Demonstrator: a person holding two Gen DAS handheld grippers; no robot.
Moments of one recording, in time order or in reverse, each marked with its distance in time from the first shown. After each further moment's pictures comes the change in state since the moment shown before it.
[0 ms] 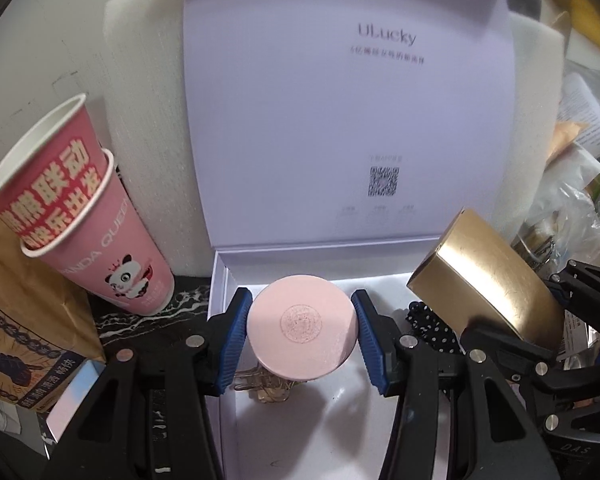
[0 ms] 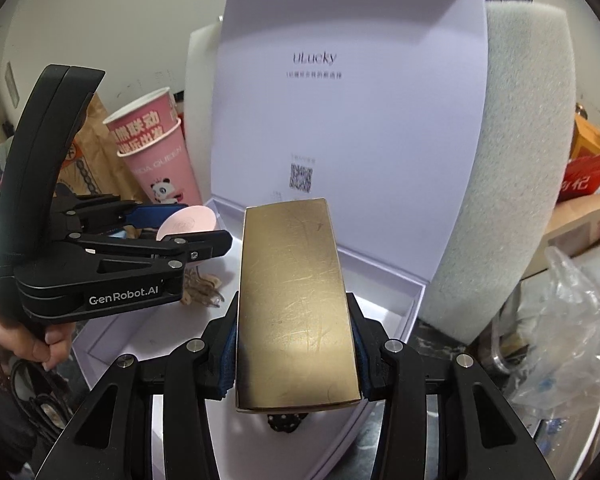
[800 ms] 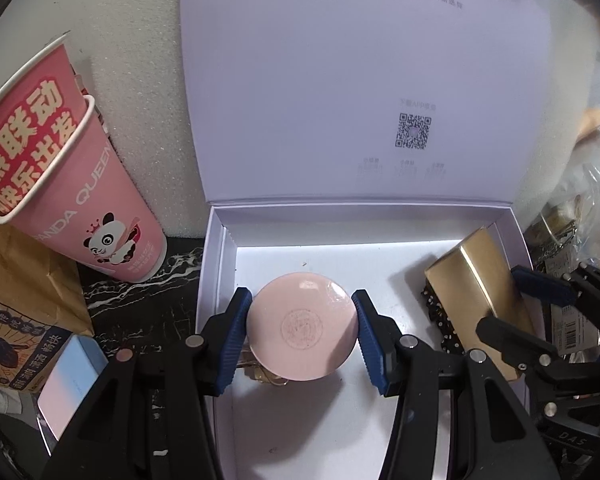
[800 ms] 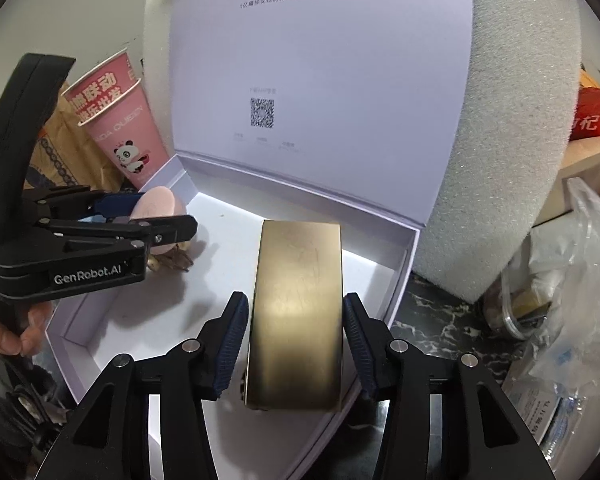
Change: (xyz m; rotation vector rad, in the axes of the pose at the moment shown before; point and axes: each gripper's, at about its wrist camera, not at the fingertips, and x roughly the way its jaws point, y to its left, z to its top) left arm 0.033 0.007 -0.007 -0.025 0.150 0.016; right arm 0.030 -0.008 -0.007 0.066 0.124 -0.048
